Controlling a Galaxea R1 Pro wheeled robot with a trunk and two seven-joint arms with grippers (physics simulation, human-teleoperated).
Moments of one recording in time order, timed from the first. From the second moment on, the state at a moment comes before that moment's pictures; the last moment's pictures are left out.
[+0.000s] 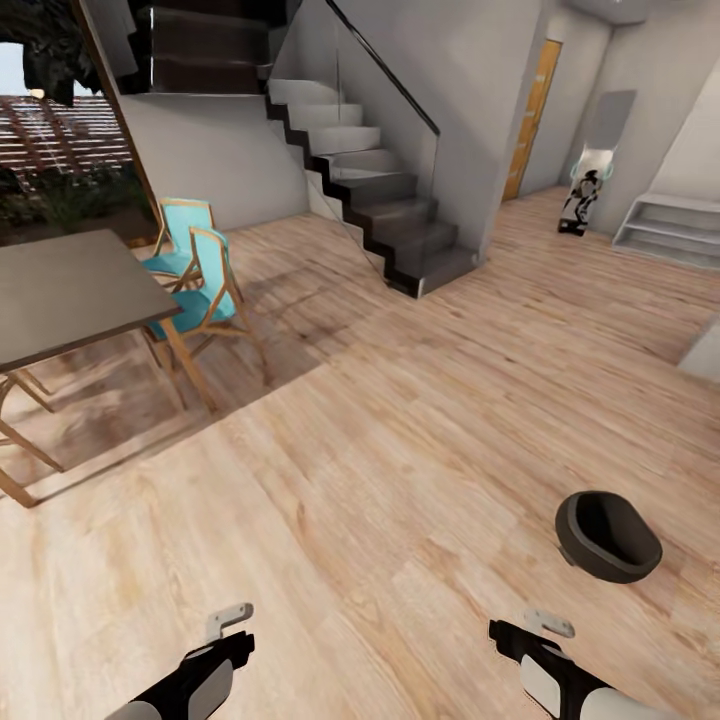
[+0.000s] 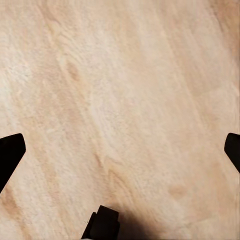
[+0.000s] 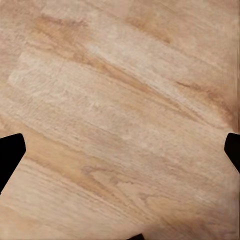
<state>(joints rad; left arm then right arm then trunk) -0.56 0.03 -0.52 -0.23 0.79 0.02 0.32 -0.61 -0.10 0.55 -0.10 -0.88 -0.09 -0.14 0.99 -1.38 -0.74</state>
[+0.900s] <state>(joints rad) -0.56 0.03 -0.52 -0.23 0.79 0.02 0.32 -0.61 -0.10 0.54 -0.10 -0.88 -0.09 -0.14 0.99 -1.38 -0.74</state>
